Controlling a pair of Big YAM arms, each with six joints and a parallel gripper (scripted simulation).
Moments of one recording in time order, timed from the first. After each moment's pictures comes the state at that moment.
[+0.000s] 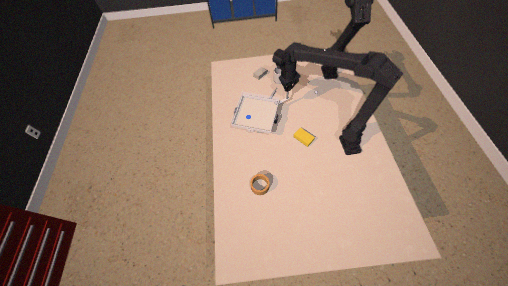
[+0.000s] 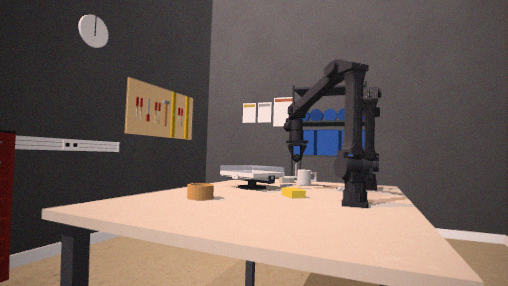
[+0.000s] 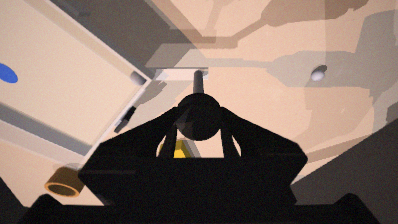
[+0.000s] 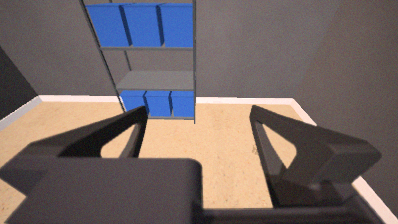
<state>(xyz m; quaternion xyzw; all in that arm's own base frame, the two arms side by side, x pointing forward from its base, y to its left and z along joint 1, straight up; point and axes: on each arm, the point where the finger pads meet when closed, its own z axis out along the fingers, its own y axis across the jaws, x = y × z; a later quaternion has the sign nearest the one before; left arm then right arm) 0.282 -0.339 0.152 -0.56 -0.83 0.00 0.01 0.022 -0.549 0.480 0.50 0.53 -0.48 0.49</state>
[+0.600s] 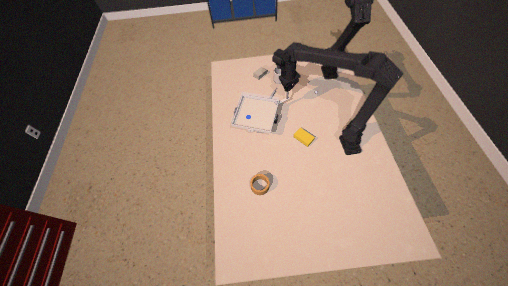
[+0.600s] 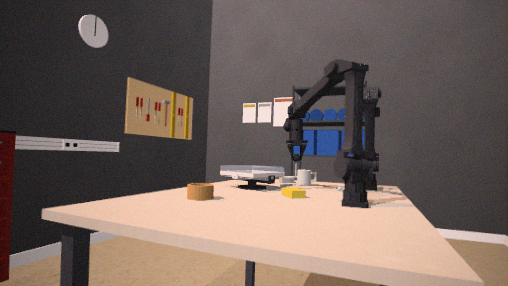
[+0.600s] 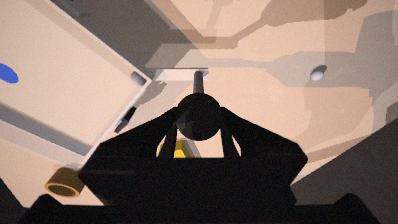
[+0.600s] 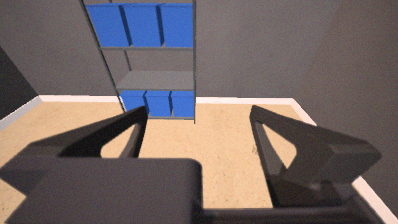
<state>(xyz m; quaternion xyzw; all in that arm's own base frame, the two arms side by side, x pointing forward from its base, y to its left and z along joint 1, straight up) 0.282 -0.339 0.152 -0.56 -0.83 0.00 0.01 0.022 -0.549 0.480 0.50 0.53 -0.48 0.49</state>
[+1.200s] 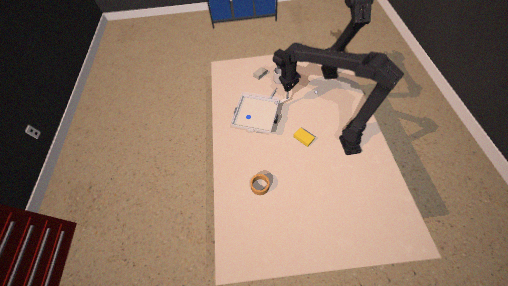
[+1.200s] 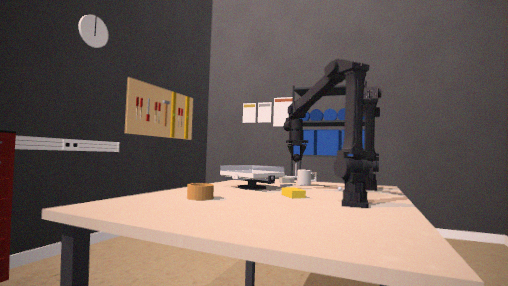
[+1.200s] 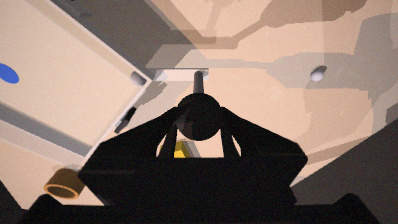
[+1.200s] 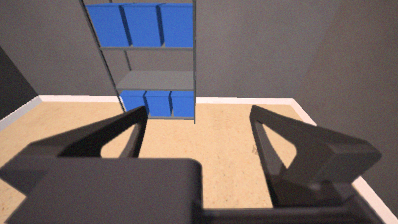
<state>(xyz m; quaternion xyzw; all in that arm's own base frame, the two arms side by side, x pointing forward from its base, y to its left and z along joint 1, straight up) 0.282 -0.338 0.153 -0.56 -0.83 0.00 0.01 0.022 -0.549 0.480 0.50 0.53 -0.48 0.49</state>
